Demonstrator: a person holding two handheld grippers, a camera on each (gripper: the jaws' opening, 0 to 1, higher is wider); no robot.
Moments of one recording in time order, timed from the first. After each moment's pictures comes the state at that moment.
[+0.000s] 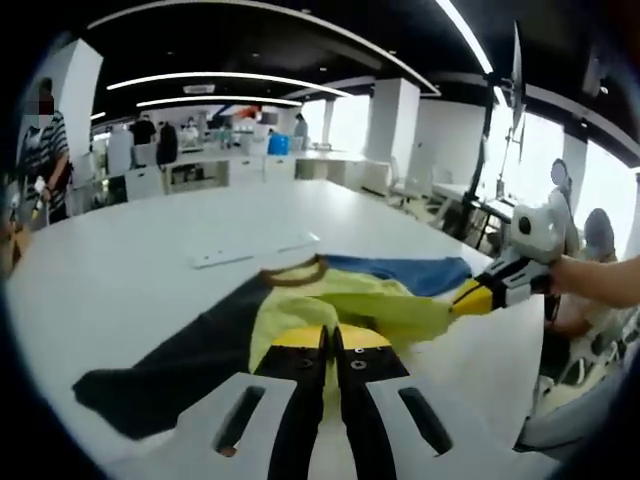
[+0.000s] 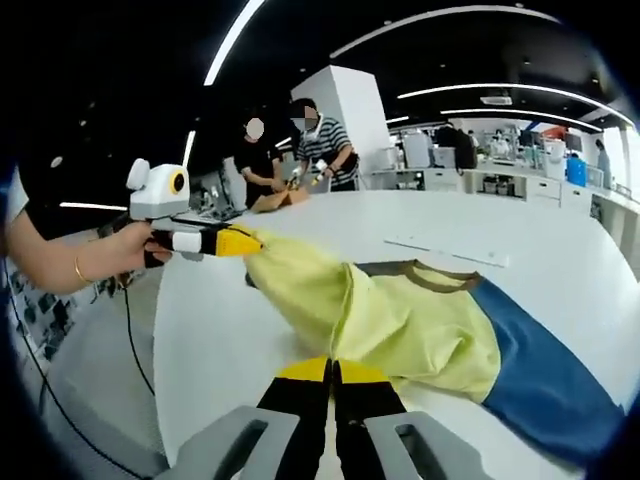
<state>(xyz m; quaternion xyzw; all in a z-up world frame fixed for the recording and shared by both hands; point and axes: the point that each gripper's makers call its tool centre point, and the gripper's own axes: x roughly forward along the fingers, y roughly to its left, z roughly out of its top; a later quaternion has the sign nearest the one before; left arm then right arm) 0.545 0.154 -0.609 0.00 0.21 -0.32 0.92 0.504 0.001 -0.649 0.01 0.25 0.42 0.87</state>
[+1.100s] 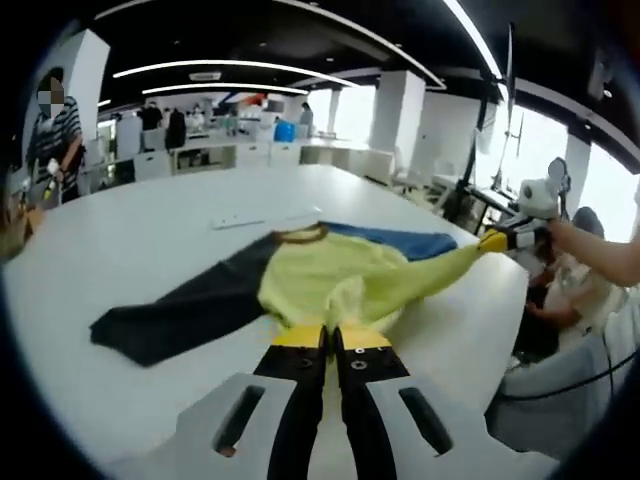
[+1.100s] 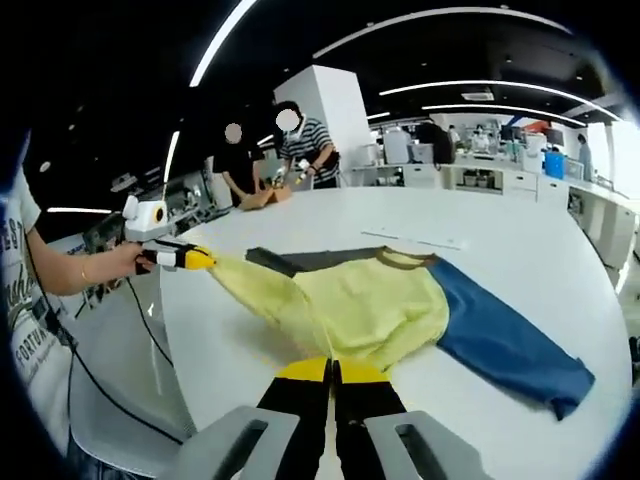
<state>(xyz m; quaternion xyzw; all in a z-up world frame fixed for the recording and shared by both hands) 0.463 0.205 -0.627 0.00 0.24 -0.31 0.92 0.444 -0.065 -0.632 0.01 0.27 0.37 0.89</state>
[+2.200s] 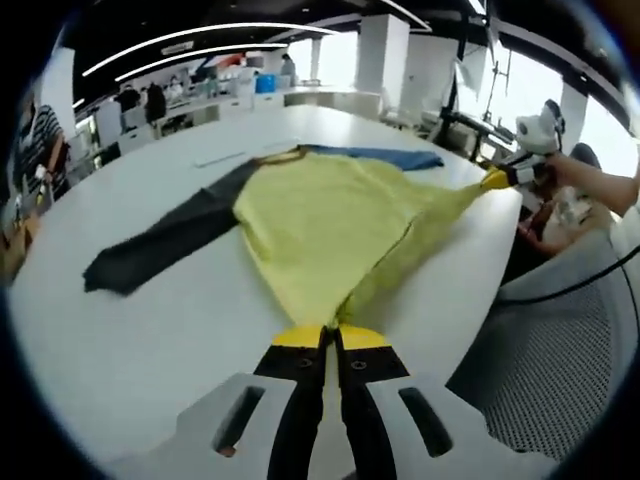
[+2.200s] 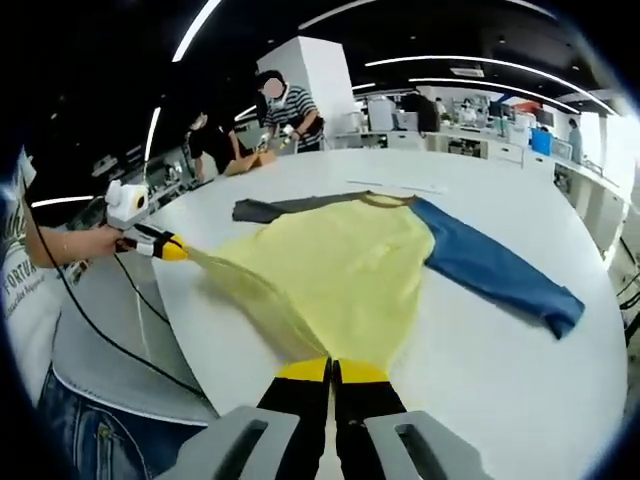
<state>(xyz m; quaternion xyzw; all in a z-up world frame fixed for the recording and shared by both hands) 0.392 0.216 -0.702 0.09 0.34 -0.32 0.88 0.384 -0.096 -0.695 -0.03 0.34 0.33 0.88</state>
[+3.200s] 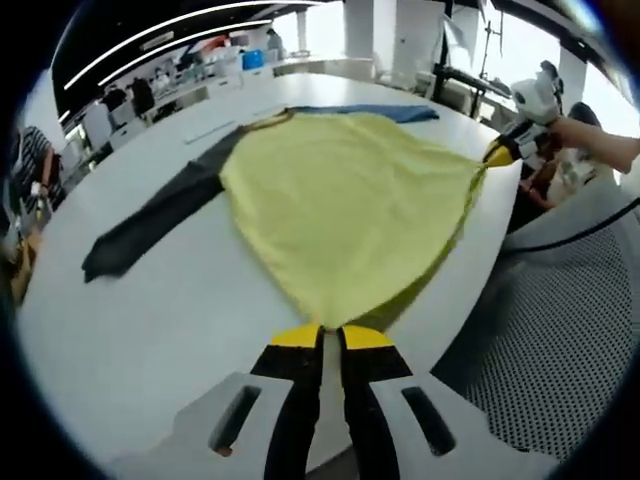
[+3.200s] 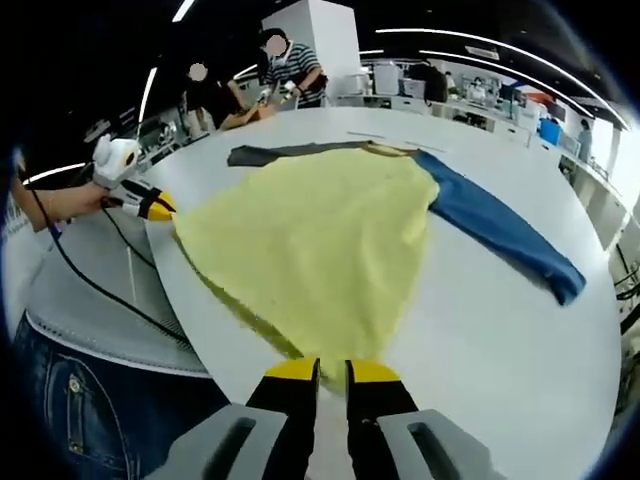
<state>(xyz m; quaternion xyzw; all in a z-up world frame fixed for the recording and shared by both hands) 0.365 0.224 -0.722 0.13 0.38 -0.31 0.86 0.360 -0.117 -0.728 -0.08 0.40 0.32 0.85</state>
